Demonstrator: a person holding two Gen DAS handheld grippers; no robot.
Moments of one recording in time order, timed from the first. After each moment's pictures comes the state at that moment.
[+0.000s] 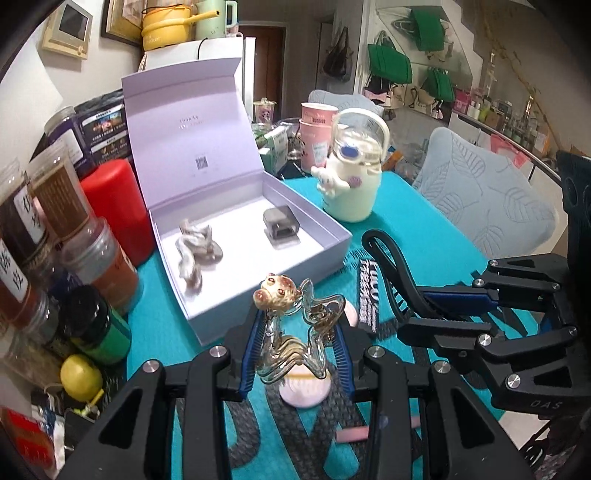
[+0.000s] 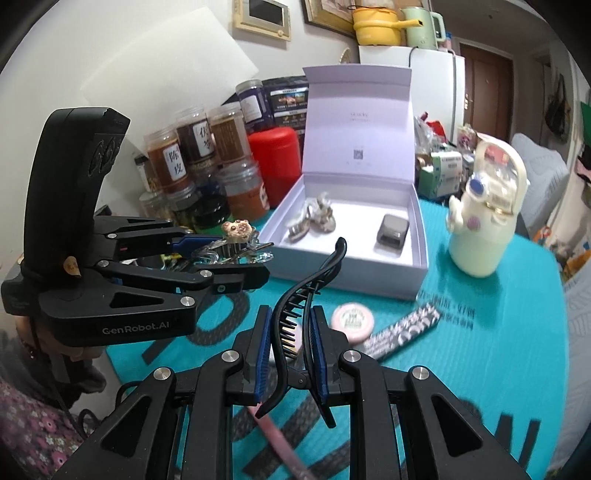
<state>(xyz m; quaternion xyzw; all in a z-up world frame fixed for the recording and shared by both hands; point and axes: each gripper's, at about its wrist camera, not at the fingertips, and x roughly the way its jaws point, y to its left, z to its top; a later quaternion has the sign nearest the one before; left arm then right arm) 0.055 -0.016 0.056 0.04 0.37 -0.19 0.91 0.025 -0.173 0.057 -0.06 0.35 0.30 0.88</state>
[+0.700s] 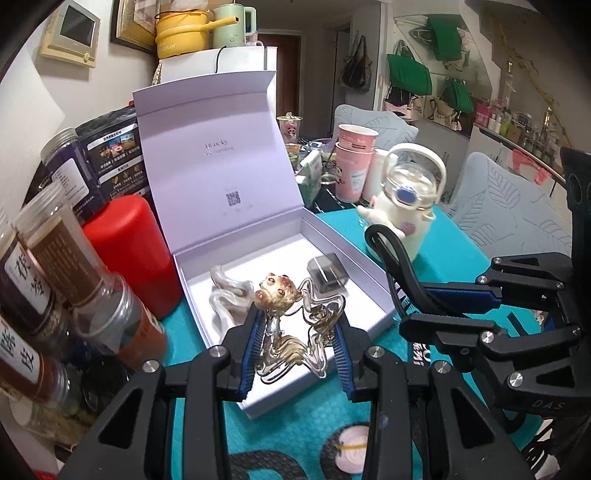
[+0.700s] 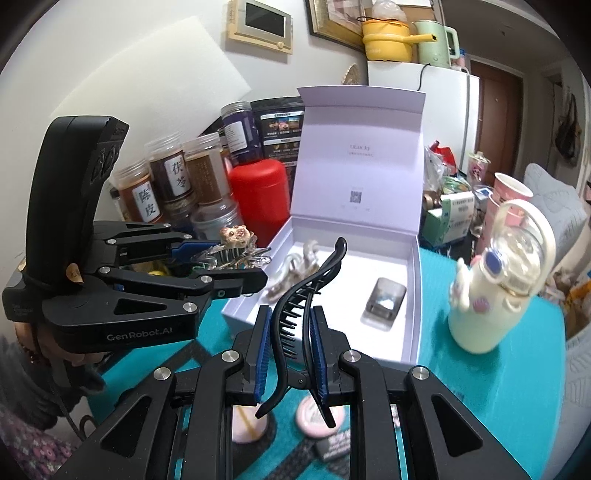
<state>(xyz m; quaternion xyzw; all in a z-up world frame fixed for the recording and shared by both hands) 0.133 0.003 0.071 0.04 0.36 -0.16 0.92 0.111 -0.152 0.077 -0.08 0.32 0.32 0.89</state>
